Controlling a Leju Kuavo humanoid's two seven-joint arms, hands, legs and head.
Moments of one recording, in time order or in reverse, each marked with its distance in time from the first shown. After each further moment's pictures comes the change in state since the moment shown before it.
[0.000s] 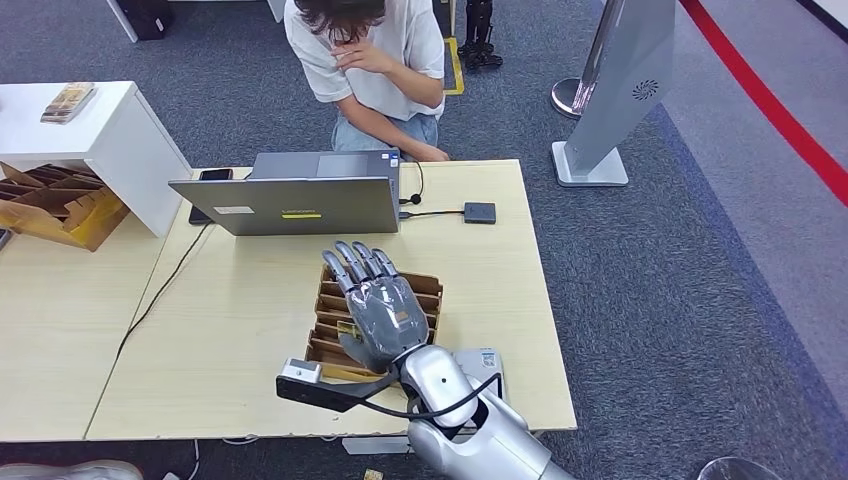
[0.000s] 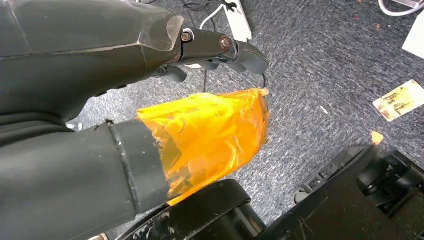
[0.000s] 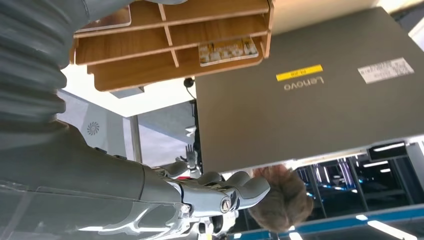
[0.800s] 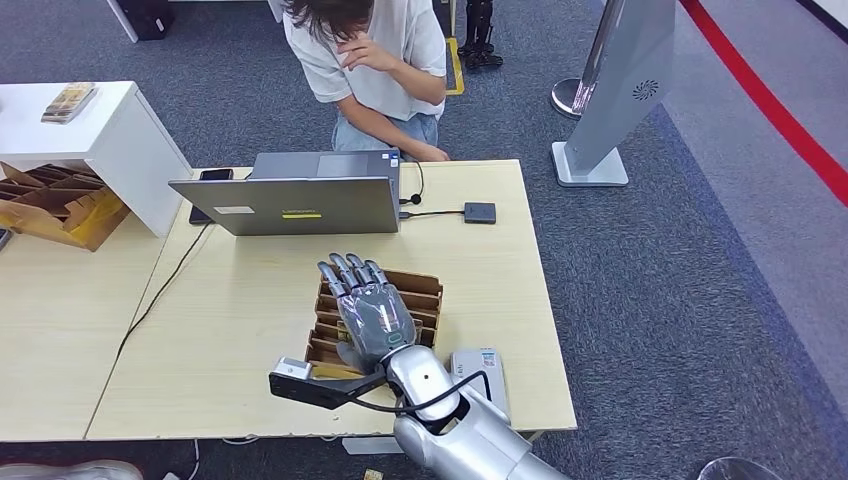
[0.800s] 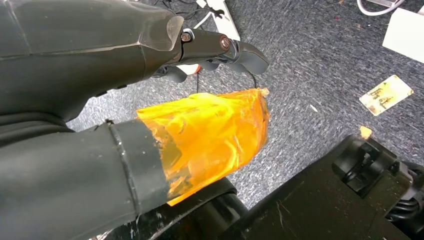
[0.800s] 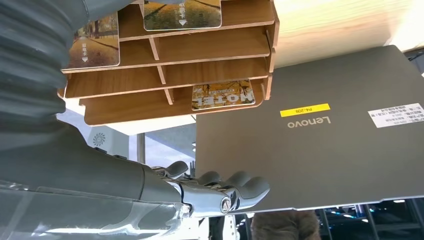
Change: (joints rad) left arm -0.017 -0.011 -0.033 0.000 -0.023 -0.027 0.006; right arm -0.050 0.075 0.004 0.212 -0.021 -0.030 0.000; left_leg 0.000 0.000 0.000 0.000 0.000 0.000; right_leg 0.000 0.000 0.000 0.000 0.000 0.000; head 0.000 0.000
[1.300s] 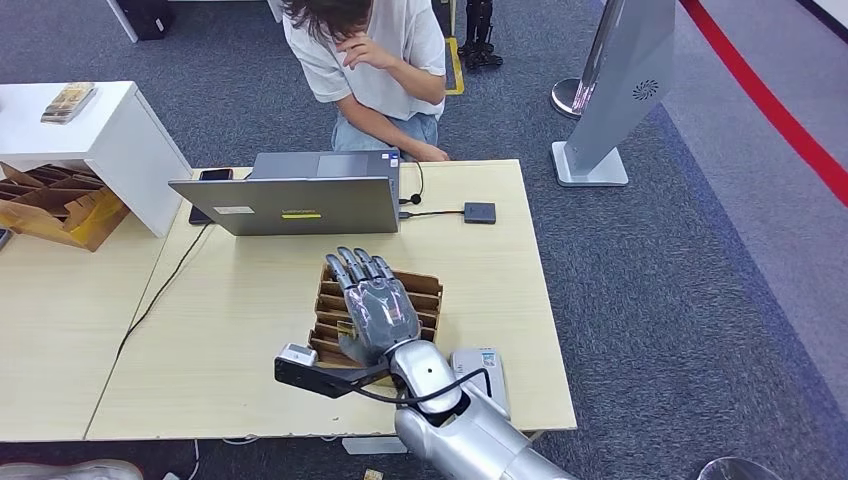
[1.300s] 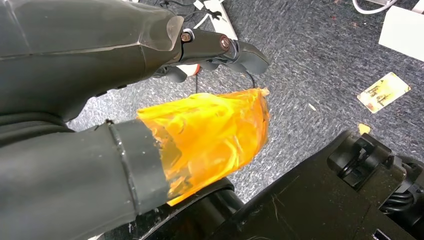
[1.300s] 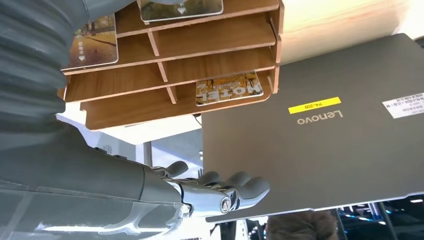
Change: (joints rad) left arm -0.005 -0.004 -0.018 0.000 -0.002 -0.009 0.008; right arm -0.019 0.014 -0.022 0.046 -0.059 -0.036 -0.008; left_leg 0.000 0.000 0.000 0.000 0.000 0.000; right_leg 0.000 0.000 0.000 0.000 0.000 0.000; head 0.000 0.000
